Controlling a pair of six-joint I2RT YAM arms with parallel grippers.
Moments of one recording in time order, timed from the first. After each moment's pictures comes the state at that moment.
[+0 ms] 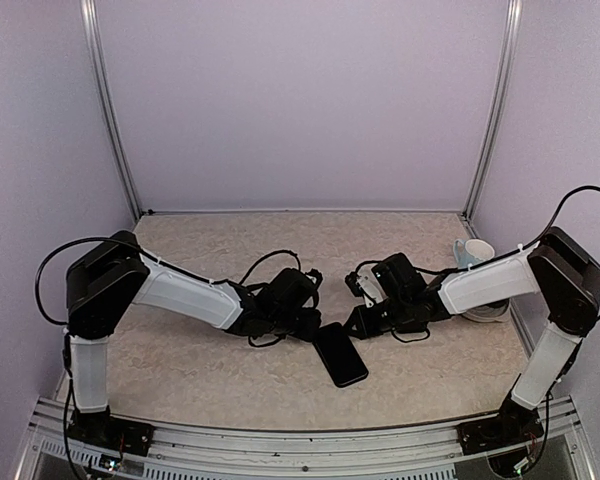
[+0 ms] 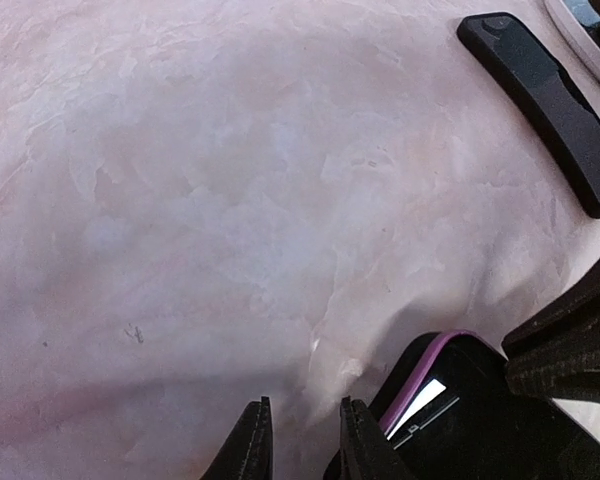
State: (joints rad) left arm -1.02 2.05 1.21 0.04 -0.18 -0.45; right arm 0.74 1.72 0.82 0.00 -0.28 0.41
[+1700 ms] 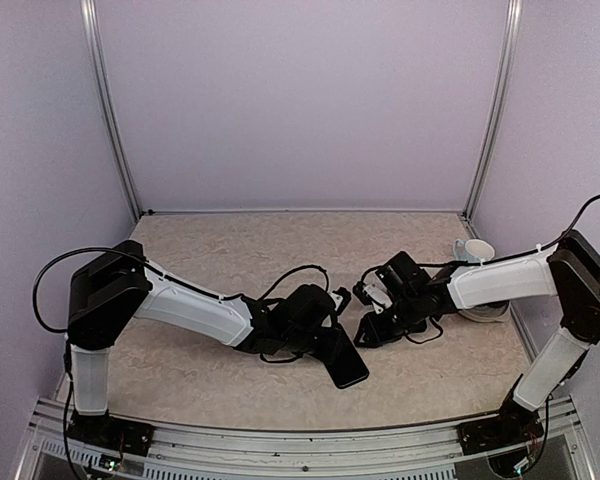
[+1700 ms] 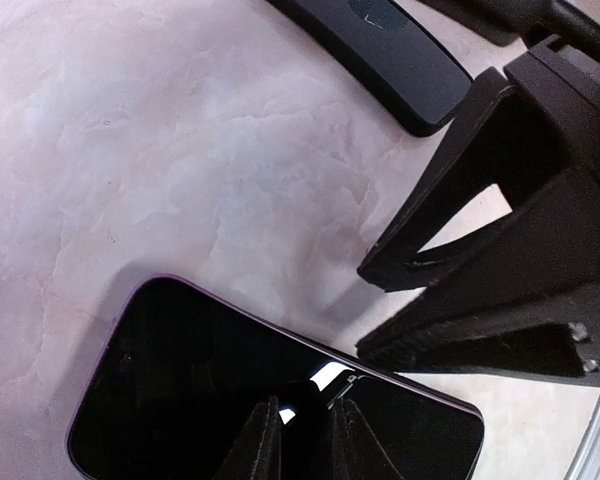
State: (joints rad) left arm -1.13 2.06 1.22 0.06 -0.05 -0.48; right arm 0.75 1.64 0.85 -0.27 -0.26 0.36
